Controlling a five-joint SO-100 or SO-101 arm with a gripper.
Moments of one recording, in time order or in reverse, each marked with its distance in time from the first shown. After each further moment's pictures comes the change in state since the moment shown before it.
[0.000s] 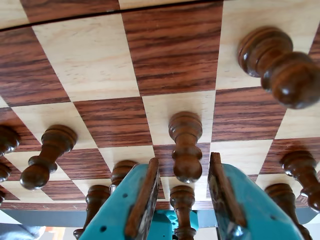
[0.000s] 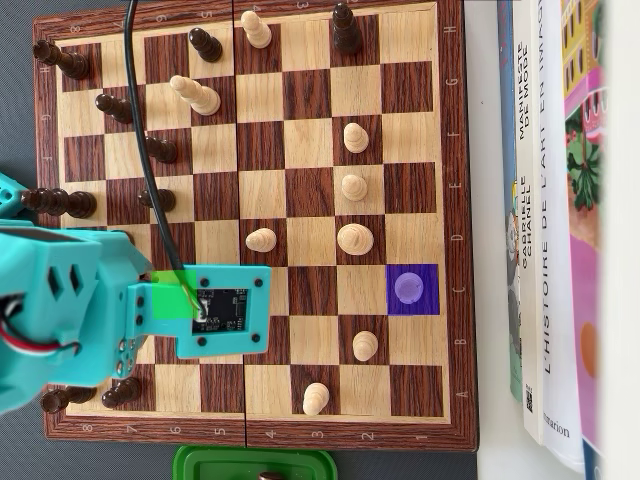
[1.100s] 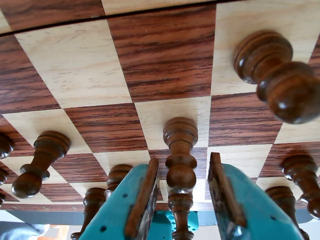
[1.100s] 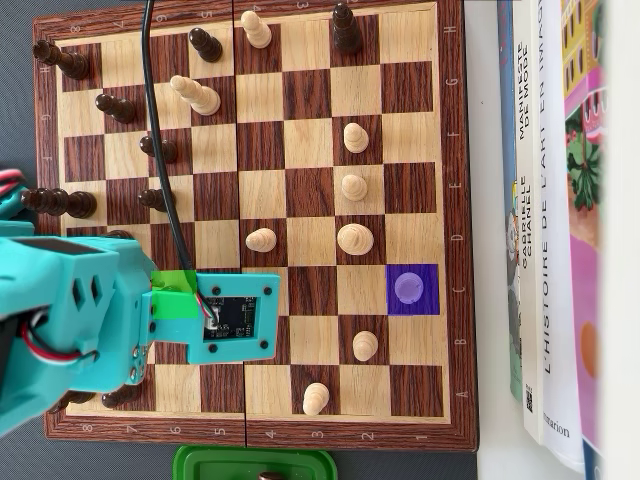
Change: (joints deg) arm 1.0 -2.4 -1.1 0.0 0.0
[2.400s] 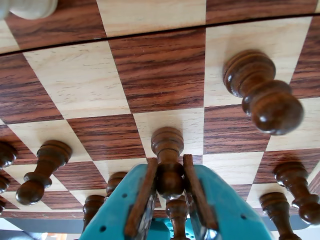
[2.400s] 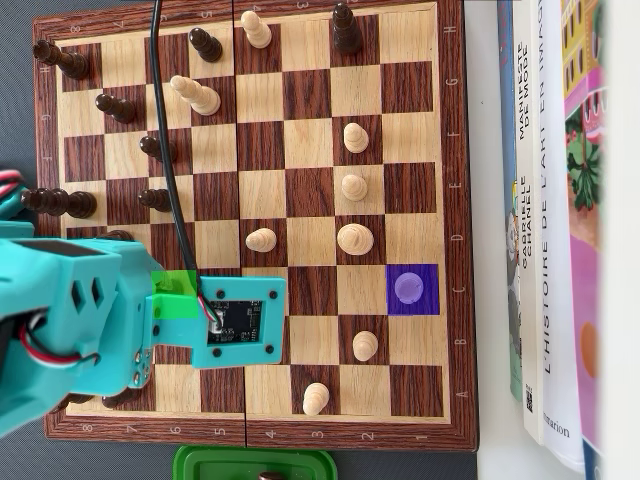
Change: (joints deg) arm 0.2 0.0 -0.1 -1.8 0.0
